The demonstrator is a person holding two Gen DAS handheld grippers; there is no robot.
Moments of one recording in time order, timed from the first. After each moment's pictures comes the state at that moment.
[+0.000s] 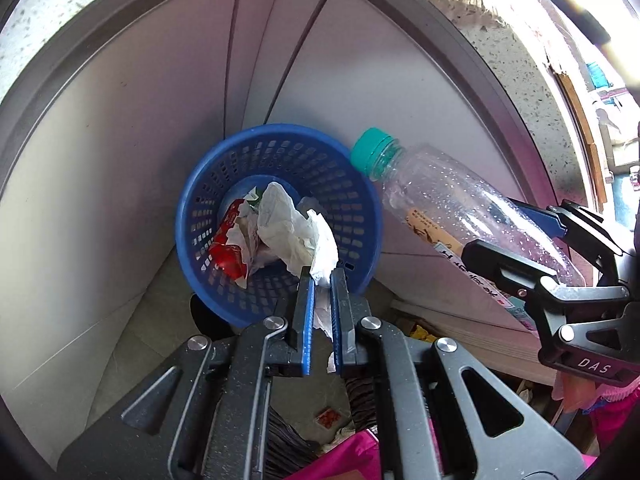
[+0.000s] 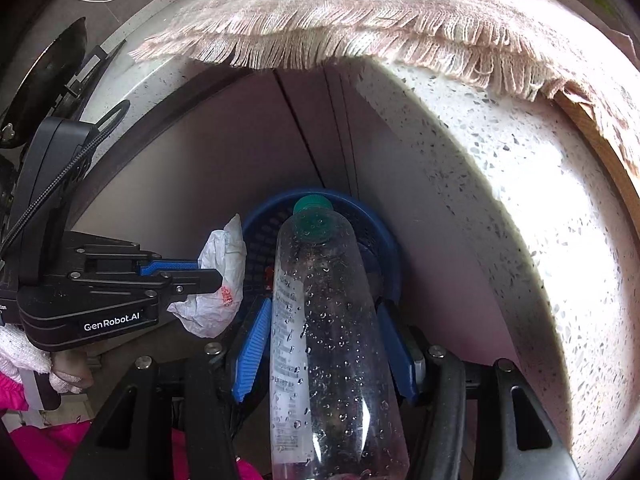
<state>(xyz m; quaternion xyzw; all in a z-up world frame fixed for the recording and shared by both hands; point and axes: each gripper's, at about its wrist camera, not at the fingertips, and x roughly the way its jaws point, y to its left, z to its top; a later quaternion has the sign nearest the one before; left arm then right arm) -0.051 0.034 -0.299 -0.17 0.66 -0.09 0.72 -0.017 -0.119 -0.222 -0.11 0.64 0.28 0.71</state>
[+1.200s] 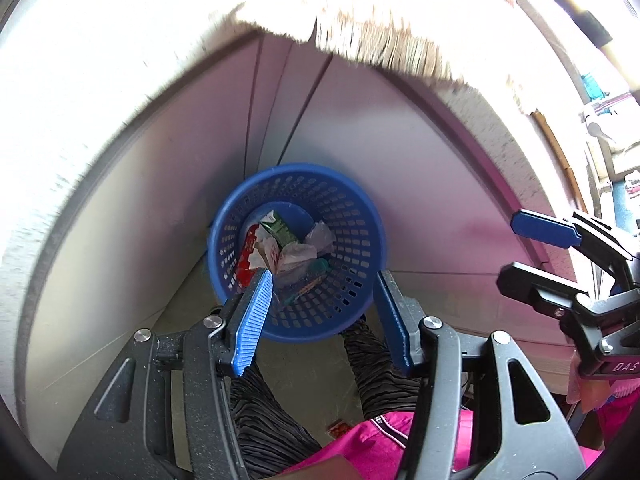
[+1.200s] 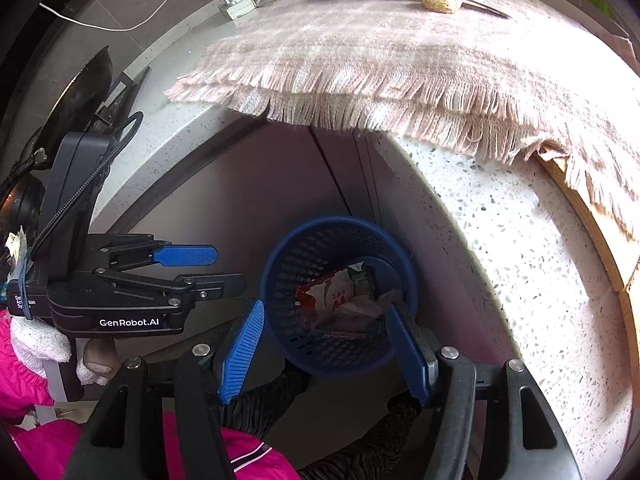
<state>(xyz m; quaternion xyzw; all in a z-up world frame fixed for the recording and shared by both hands) -0.046 0.044 -0.238 -0.16 0.63 -0.06 0.76 -0.009 -0.136 -0.166 -0.06 0.62 0.32 0.71</state>
